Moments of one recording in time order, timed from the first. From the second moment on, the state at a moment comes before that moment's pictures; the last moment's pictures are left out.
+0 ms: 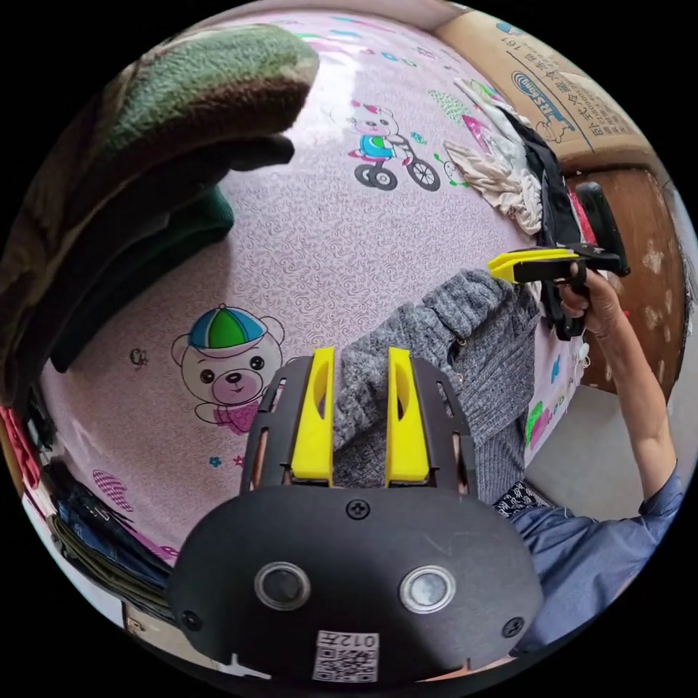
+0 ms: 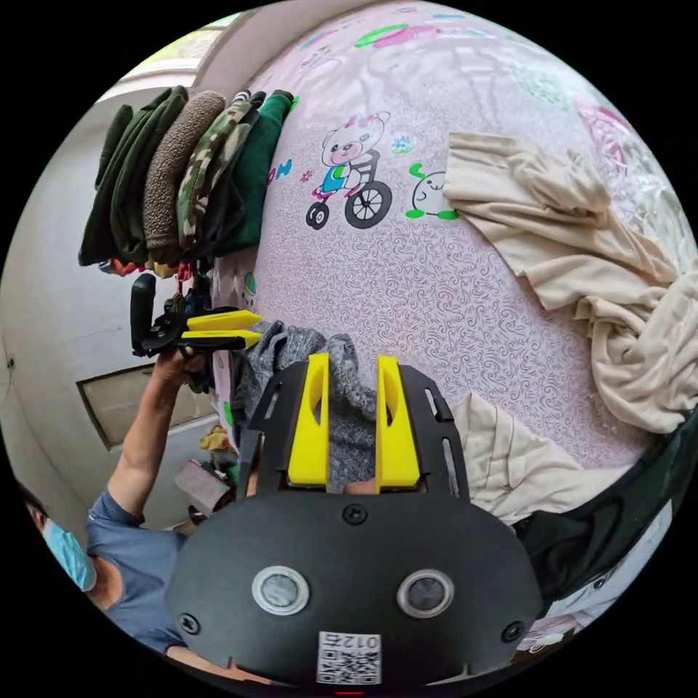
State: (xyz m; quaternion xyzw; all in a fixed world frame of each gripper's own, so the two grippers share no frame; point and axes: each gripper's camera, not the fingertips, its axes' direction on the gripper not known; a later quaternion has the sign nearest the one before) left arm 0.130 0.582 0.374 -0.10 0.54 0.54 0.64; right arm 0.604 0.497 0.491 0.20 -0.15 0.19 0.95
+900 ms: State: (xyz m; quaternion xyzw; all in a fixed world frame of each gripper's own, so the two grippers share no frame) left arm 0.041 0.664 0.379 0.20 0.49 0.48 0.70; right arm 0.487 0.579 0.513 0.32 0.21 0.05 0.92
